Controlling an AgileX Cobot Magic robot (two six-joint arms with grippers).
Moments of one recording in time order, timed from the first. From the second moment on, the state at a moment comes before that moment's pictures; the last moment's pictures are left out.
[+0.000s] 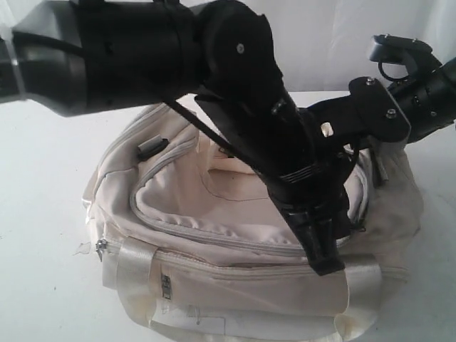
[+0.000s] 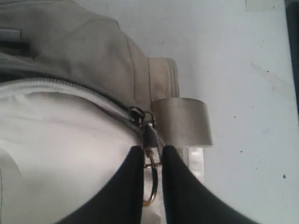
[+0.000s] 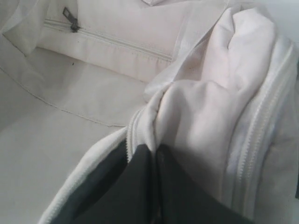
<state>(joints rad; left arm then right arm) -0.87 1.81 -1.60 -0.38 0.90 0.76 0.01 1.63 -1.16 0.60 0.76 -0.63</state>
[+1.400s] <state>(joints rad) -0.87 1.44 -1.16 -0.08 0.88 0.49 -0.03 1.52 -1.21 0.59 0.89 -0.83</state>
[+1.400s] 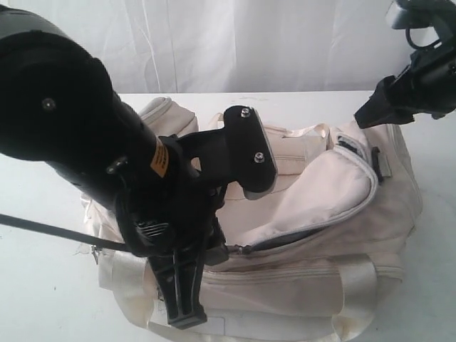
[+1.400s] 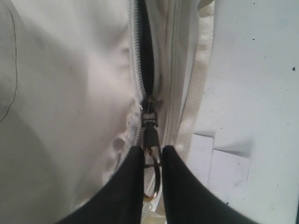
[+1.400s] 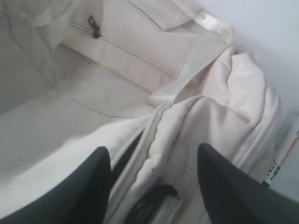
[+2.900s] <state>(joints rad) -0.87 1.45 -1.16 -0.05 0.84 0.49 0.41 1.18 -0.83 0.41 0.86 -1.25</state>
